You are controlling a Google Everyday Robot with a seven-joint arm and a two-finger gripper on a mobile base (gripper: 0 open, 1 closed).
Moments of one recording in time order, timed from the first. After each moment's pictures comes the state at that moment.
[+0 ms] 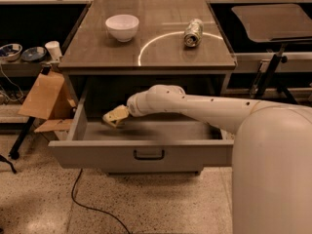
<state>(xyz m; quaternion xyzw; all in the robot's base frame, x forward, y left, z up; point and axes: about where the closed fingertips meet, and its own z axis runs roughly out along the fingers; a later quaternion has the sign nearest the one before) 0.728 0.125 0.618 -0.32 0.84 0.25 0.36</state>
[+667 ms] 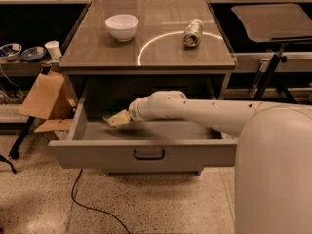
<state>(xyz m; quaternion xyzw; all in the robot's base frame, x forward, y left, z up) 0.713 0.116 0.602 -0.33 0.84 0.24 0.36</state>
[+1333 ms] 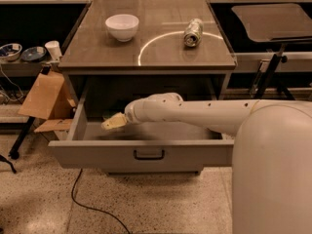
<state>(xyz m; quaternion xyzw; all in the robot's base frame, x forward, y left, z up) 0.704 0.128 0.606 -0.33 0.84 0.24 0.37</state>
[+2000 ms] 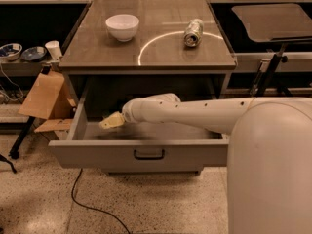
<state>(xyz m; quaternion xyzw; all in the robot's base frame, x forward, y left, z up) 0.709 0.138 0.612 -0.34 0.83 0.23 0.39</state>
